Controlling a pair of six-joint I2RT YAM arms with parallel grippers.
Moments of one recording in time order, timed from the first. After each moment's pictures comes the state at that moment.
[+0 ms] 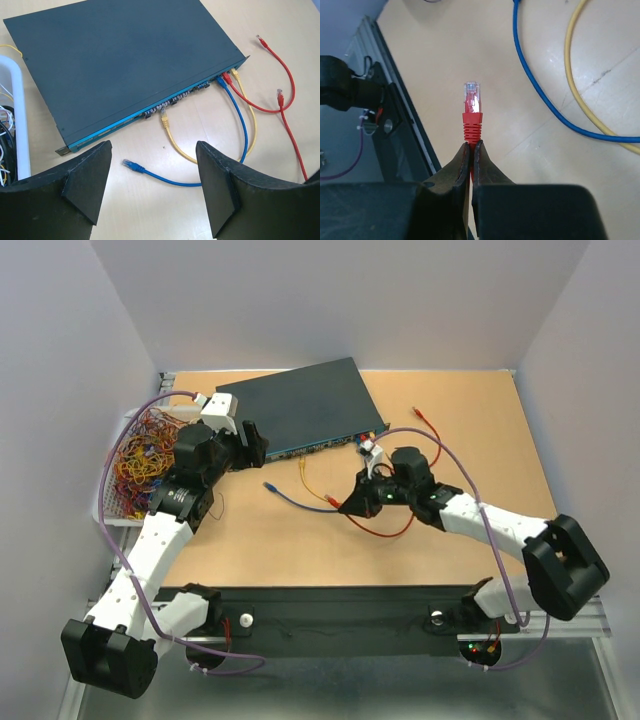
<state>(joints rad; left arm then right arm) -0.28 0.96 0.87 -0.21 0.09 -0.20 0.62 1.33 0.72 0.14 -0.62 0.35</state>
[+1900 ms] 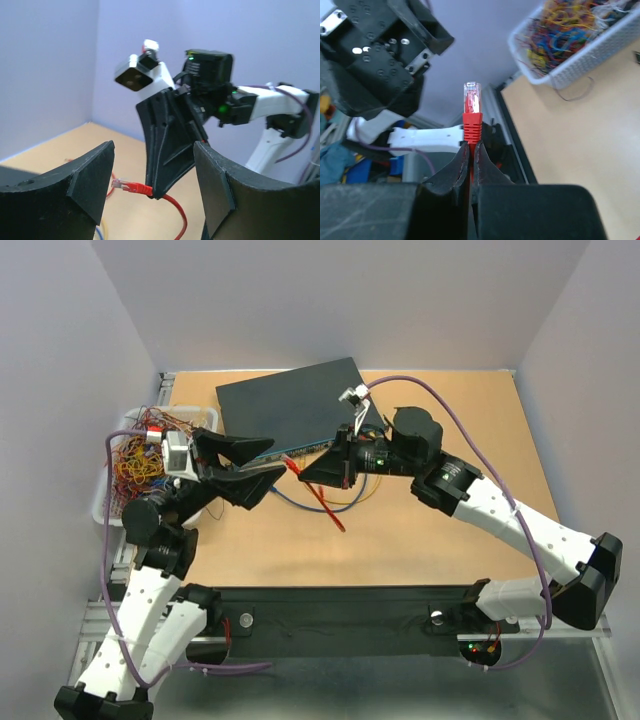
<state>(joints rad) -0.28 0.63 0.67 0.59 0.72 -0.68 0.84 1.29 1.25 -0.05 -0.54 0.64</state>
